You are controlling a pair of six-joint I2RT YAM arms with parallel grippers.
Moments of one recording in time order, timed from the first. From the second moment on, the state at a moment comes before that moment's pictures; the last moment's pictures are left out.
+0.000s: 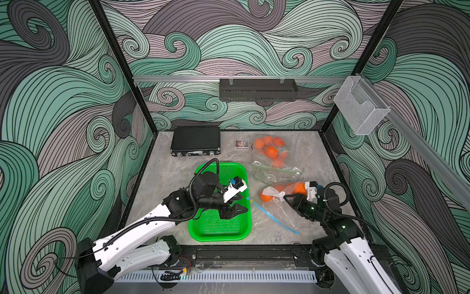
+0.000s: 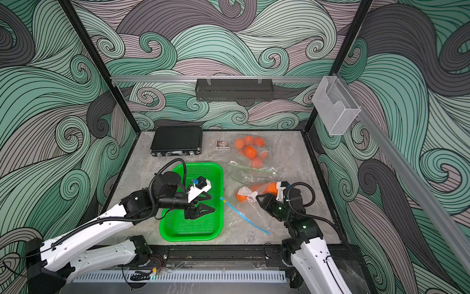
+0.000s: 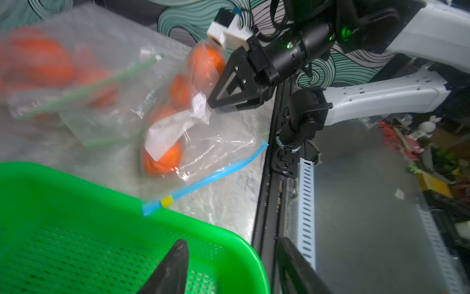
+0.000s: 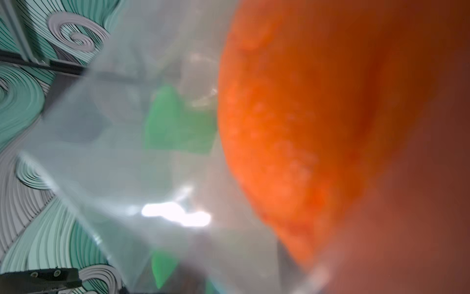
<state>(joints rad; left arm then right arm) -0.90 0.96 0.79 -0.43 0.46 -0.08 0.26 0.53 0.49 -0.70 -0.41 0.85</state>
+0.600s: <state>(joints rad) -0.93 1.32 1.06 -0.61 0.44 -0.31 0.24 0.98 1.00 -1.11 -0.06 0.44</state>
